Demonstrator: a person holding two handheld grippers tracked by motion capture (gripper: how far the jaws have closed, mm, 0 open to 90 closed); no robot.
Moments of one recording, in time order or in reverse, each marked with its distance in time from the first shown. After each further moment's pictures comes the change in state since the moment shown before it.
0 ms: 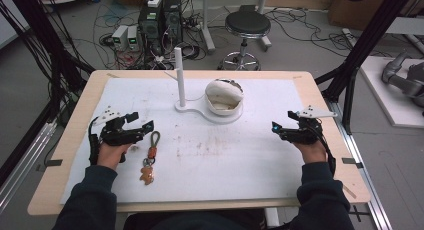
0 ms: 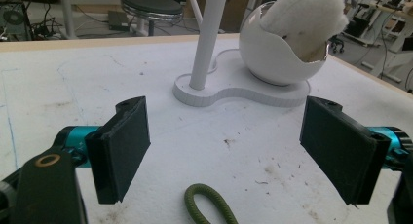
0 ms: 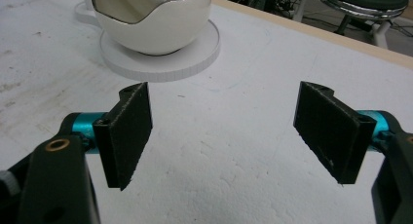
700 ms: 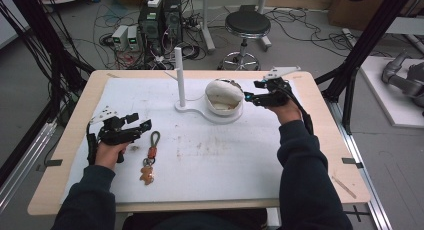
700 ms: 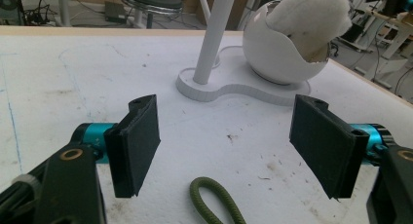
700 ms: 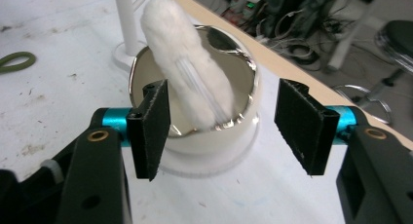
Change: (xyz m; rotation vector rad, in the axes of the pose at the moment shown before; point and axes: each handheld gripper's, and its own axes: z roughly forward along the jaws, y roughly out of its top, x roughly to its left) left arm 0.011 -0.003 -0.002 0.009 -0.018 -0.059; right arm 0.017 0.113 0.067 0.041 0.155 -0.192
